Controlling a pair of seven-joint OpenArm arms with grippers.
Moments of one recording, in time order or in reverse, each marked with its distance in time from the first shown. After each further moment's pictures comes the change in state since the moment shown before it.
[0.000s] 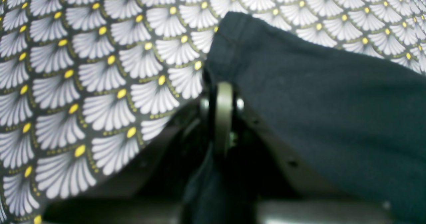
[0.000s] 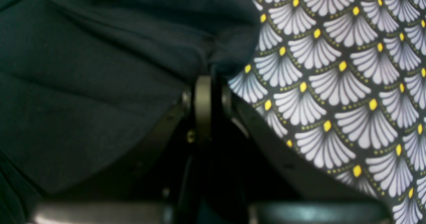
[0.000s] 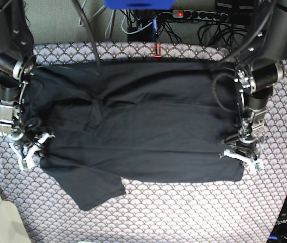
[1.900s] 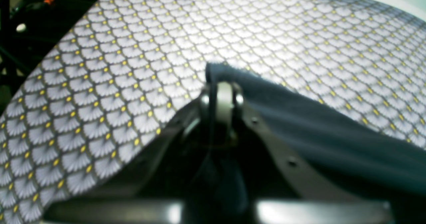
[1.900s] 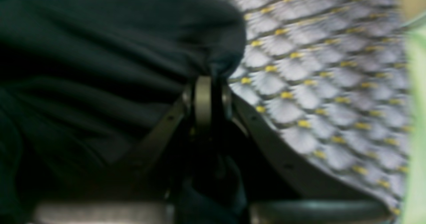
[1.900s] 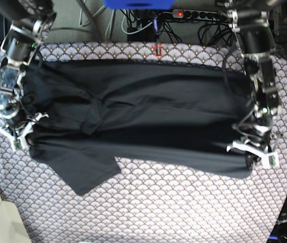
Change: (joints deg) left arm 31.1 1.9 4.2 69.1 -13.2 -1.3 28.4; right arm -20.8 -7.3 6.8 38.8 -1.6 0.5 -3.0
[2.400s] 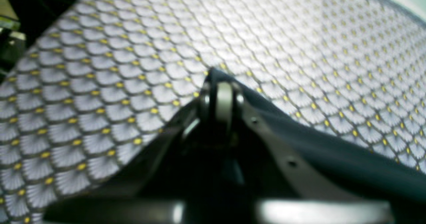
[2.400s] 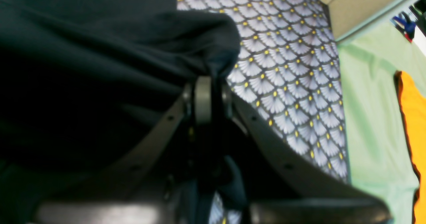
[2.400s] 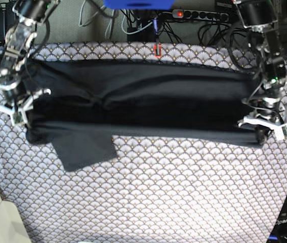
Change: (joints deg) left arm 12.3 -0.6 -4.9 8.5 -8.7 0.2 0.0; right arm -18.0 -8.1 3.2 25.9 0.3 -0.1 0.9
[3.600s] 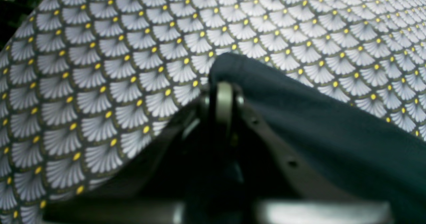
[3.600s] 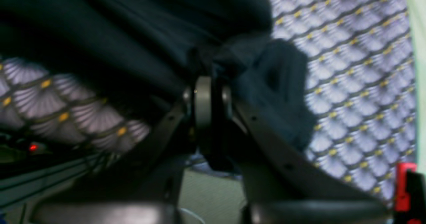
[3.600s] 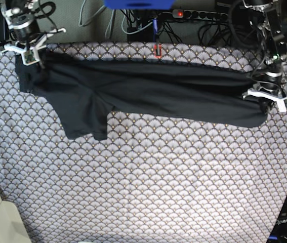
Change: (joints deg) left arm 8.5 0.3 -4.2 -1.2 0.0 -0.2 0.0; right arm -26.9 -7.2 -0.5 13.5 8.5 -0.1 0.0
